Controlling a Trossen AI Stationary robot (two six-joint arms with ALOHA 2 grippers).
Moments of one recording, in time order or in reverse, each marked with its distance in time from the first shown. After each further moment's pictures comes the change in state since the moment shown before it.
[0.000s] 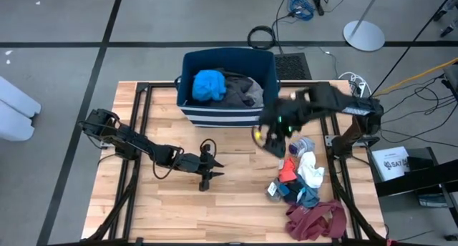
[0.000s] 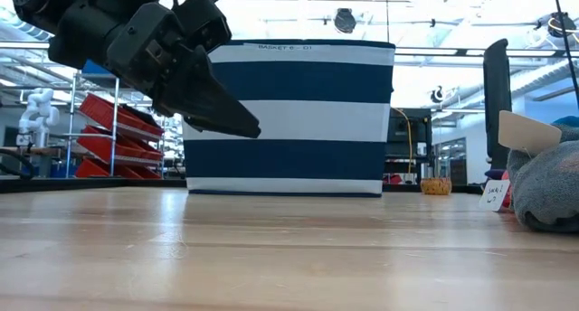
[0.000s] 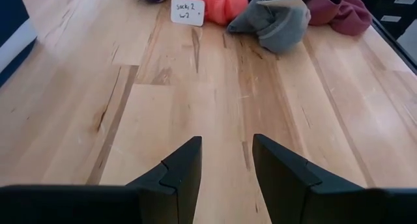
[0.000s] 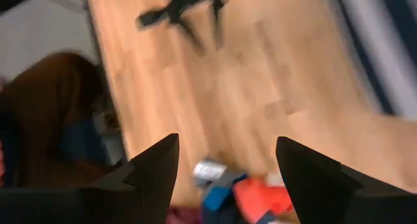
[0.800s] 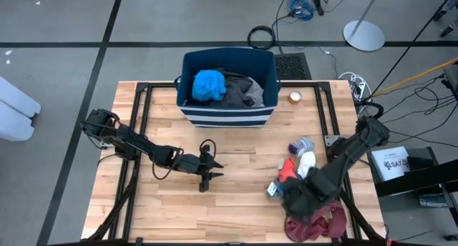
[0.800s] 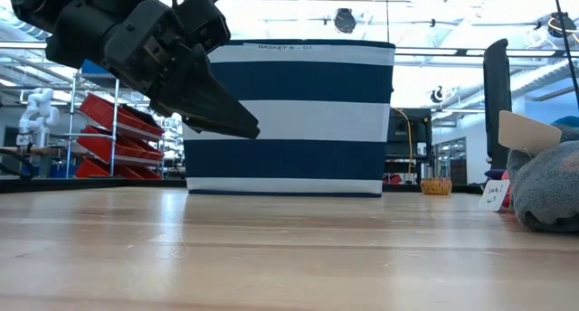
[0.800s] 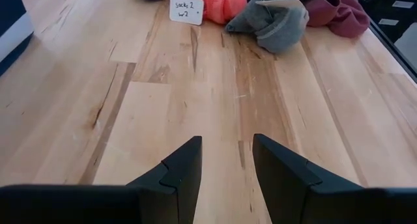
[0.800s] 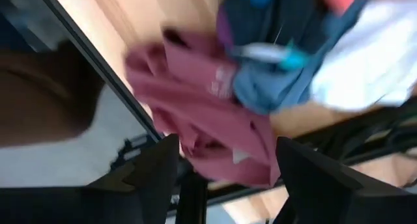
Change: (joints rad) left arm -0.010 0.001 0.000 0.000 -0.004 -0.026; right arm 0.592 0.001 -0.569 0.074 -0.153 0.692
